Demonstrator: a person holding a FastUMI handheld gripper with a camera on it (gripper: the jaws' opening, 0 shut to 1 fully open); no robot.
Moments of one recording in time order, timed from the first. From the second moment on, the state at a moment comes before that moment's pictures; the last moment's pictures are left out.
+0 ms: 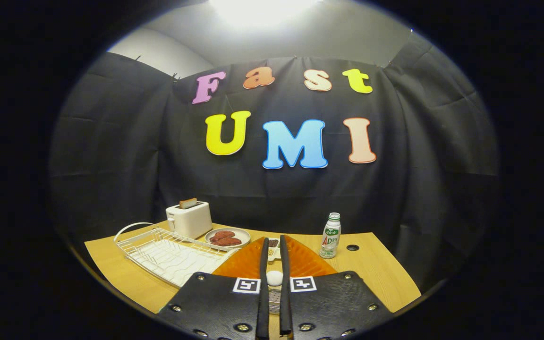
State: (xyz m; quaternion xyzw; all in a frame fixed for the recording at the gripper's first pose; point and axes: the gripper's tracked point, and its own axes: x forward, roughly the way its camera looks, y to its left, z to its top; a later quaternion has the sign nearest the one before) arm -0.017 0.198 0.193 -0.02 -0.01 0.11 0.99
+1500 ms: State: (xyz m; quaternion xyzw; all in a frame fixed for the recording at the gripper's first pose) arm -0.073 0.364 0.043 -0.09 0.18 0.32 0.92
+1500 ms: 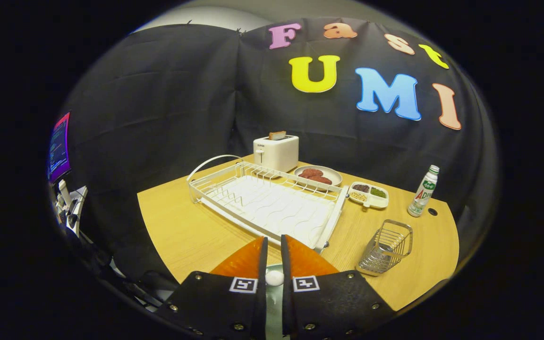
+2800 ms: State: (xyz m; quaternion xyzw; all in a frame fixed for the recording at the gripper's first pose) arm -0.071 0.107 0.306 0.00 -0.06 0.02 1.00
